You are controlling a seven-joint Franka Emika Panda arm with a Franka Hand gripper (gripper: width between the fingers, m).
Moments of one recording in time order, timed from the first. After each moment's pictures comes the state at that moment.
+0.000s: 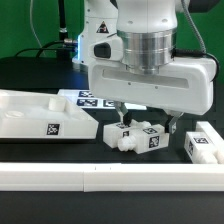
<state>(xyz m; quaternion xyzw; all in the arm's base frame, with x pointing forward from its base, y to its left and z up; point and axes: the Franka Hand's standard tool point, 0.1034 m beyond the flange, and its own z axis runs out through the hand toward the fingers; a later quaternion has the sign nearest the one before) 0.547 0.043 0.028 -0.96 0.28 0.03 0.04</state>
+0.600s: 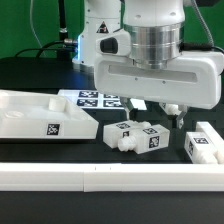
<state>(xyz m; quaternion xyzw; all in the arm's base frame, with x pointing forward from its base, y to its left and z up) 0.547 0.054 0.037 -0.96 0.27 0.04 0.04</state>
